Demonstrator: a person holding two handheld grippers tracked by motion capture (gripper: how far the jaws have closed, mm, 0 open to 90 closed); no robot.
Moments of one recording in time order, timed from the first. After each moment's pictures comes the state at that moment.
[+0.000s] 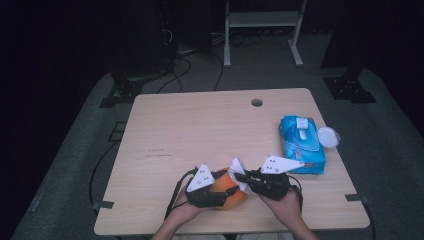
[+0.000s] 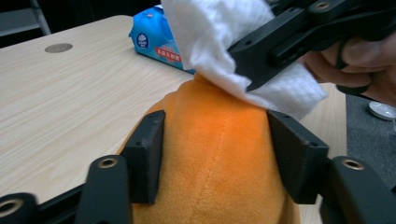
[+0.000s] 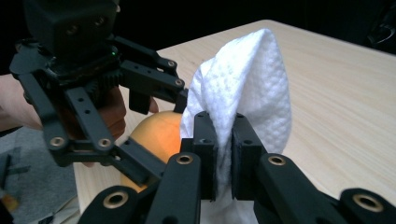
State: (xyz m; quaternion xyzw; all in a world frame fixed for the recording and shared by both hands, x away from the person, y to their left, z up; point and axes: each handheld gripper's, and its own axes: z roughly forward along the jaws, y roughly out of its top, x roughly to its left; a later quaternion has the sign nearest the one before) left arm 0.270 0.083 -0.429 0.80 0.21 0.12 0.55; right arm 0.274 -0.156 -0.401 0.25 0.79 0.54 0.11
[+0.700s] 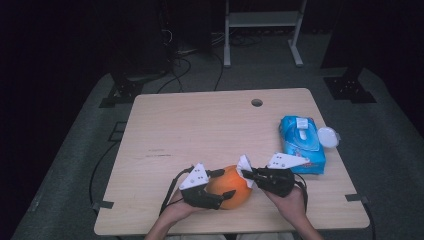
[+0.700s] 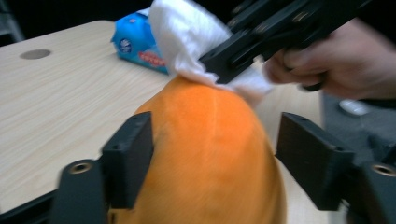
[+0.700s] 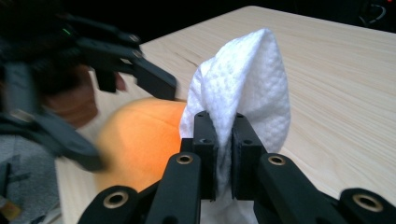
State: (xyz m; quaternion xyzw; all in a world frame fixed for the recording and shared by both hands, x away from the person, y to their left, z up) left arm 0.274 0.097 -0.428 0.80 0.19 0.10 0.56; right arm 0.286 -0.174 -0.415 0.29 0.79 0.53 0.10
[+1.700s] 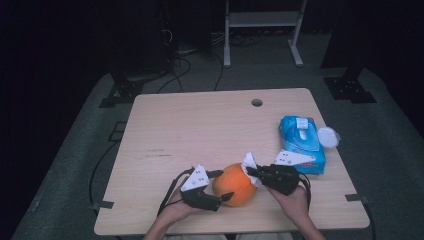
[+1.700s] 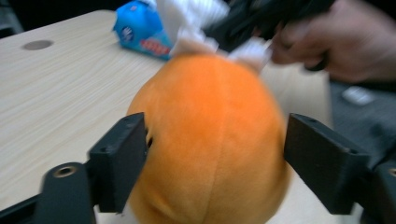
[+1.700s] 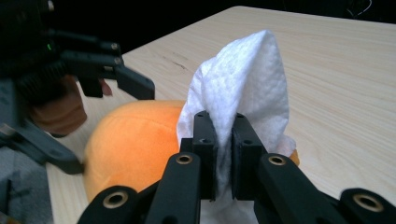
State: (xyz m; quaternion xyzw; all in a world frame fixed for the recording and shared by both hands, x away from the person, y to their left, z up) left arm 0.271 0.092 -0.438 0.82 0.18 0.13 0.53; right arm 0.291 -0.187 -0.418 0.32 0.77 0.54 0.09
